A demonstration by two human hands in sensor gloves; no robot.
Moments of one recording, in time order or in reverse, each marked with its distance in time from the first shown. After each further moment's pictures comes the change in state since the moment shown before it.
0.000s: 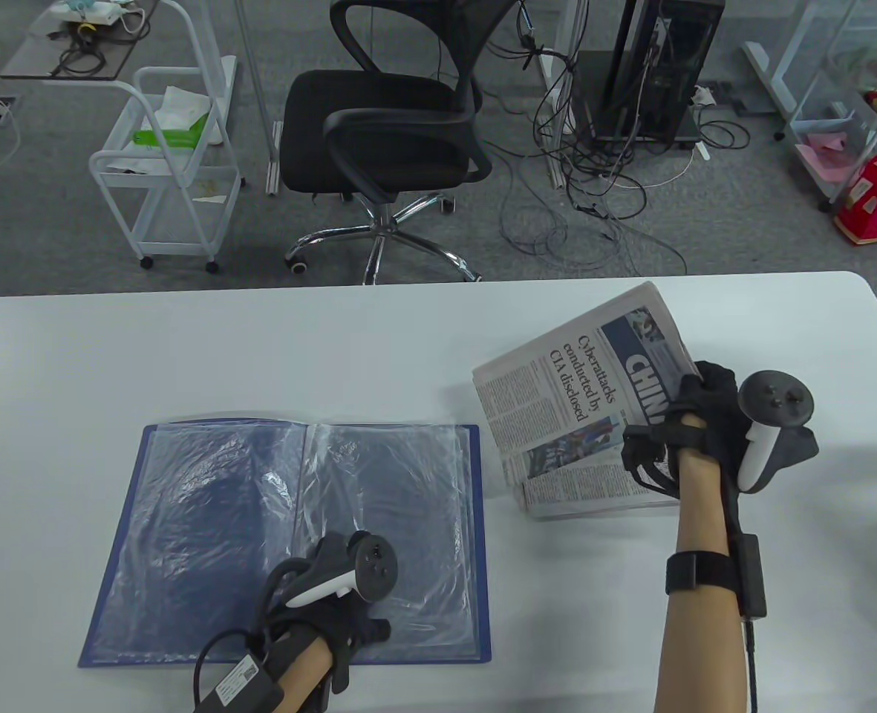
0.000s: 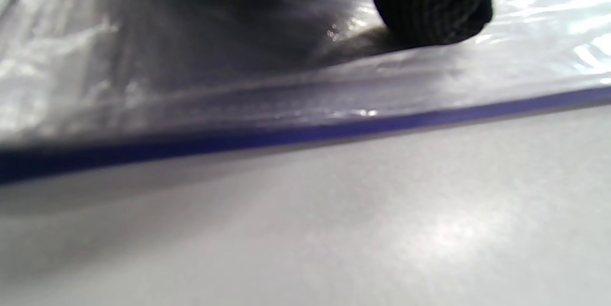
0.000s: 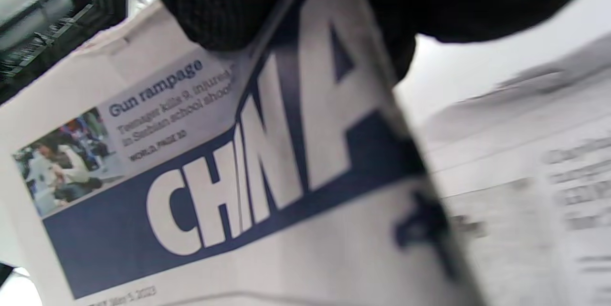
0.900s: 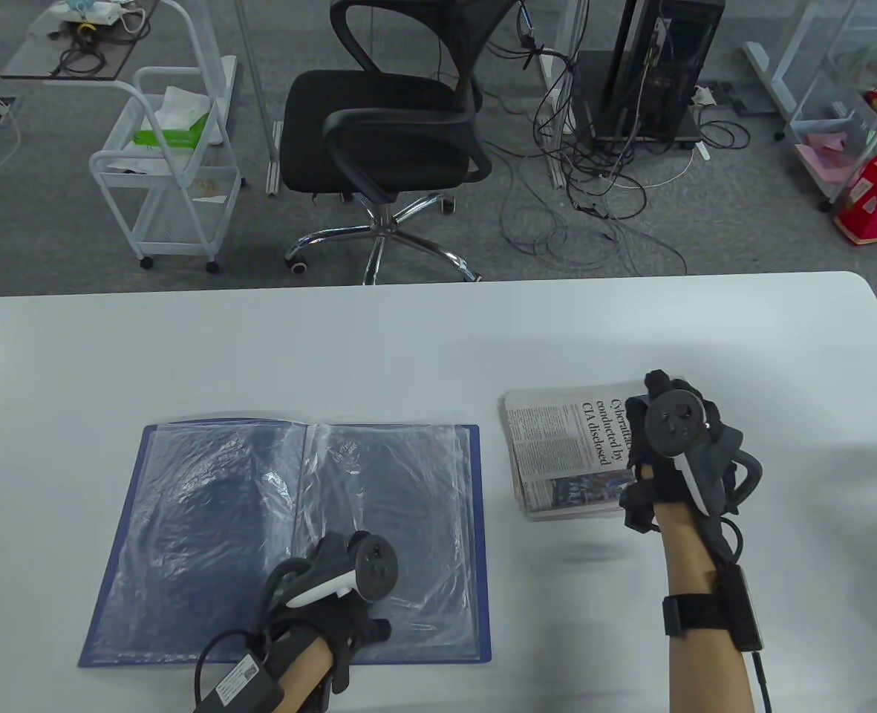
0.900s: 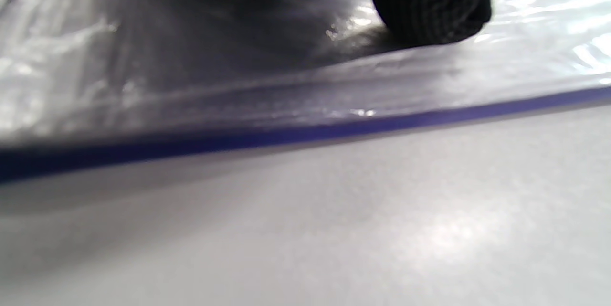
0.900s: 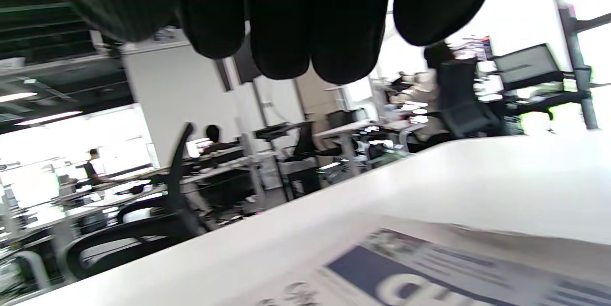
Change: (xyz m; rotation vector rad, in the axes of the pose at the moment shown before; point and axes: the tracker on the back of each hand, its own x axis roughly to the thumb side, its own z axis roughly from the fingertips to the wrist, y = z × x) left_hand 0.000 0.001 0.000 0.000 0.001 0.004; right_hand 0.043 0.026 0.087 -0.083 -0.659 0.604
